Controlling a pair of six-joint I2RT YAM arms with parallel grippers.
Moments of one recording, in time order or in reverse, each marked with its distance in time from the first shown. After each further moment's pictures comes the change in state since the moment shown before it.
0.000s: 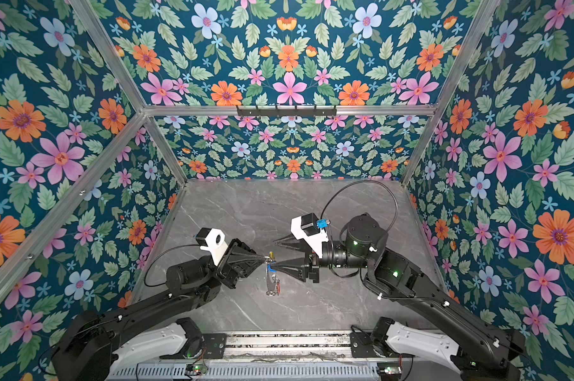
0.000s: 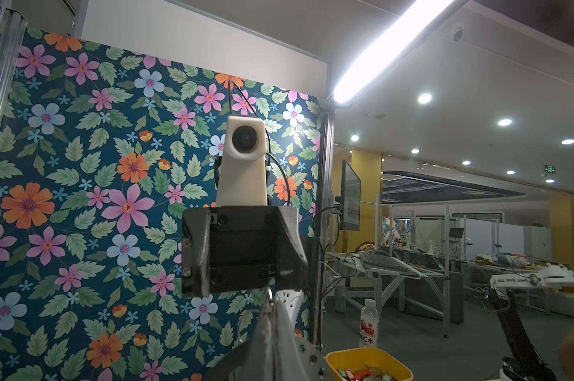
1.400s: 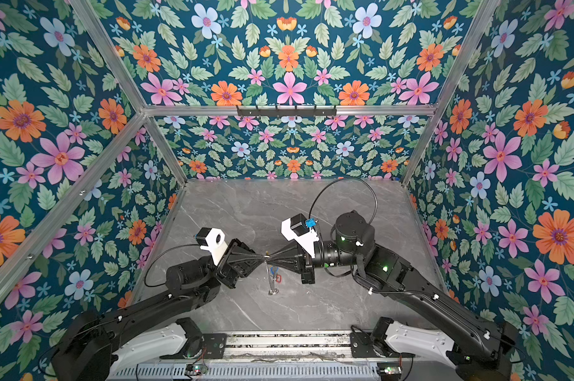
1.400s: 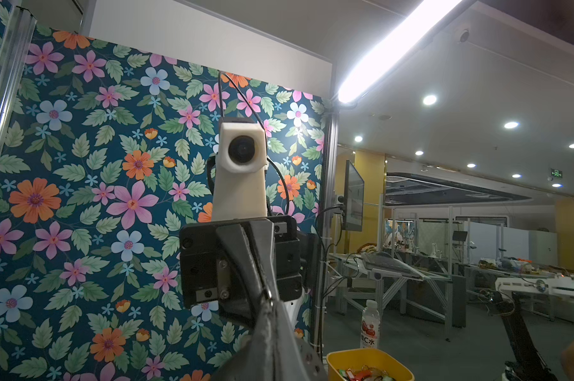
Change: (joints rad) left arm 0.016 -0.015 -0.011 -0.018 -0.001 -0.010; right arm 0.000 0.048 0.003 -0.040 -0.072 0.029
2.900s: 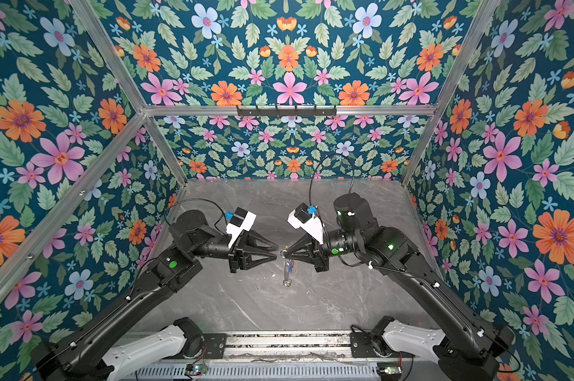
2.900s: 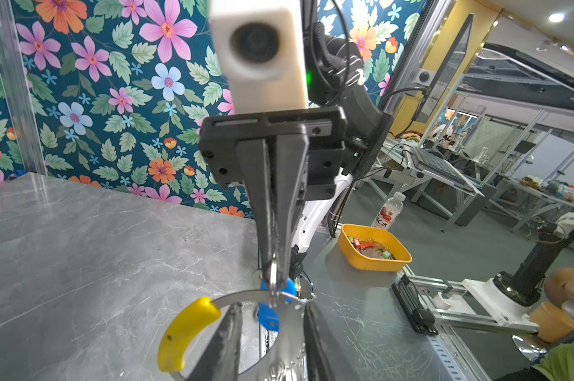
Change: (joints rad) left arm 0.092 -0.091 0.483 -1.529 0.251 0.644; right arm -0.202 0.106 0.200 -0.517 -0.132 -0.135
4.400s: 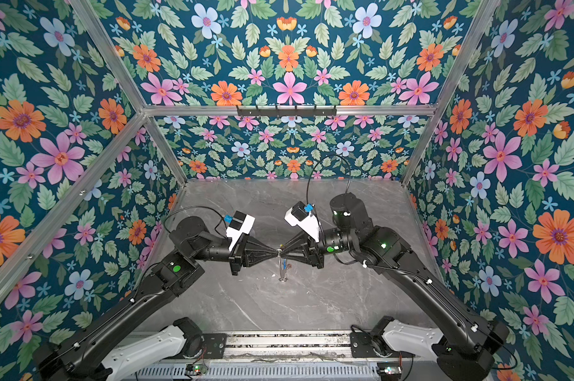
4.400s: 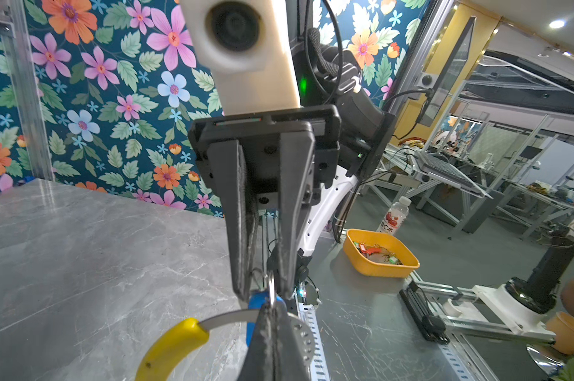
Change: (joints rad) left arm -0.002 -0.023 -0.099 0.150 -0.037 -0.057; right arm 0.000 0.004 -0.045 0.115 0.007 0.047
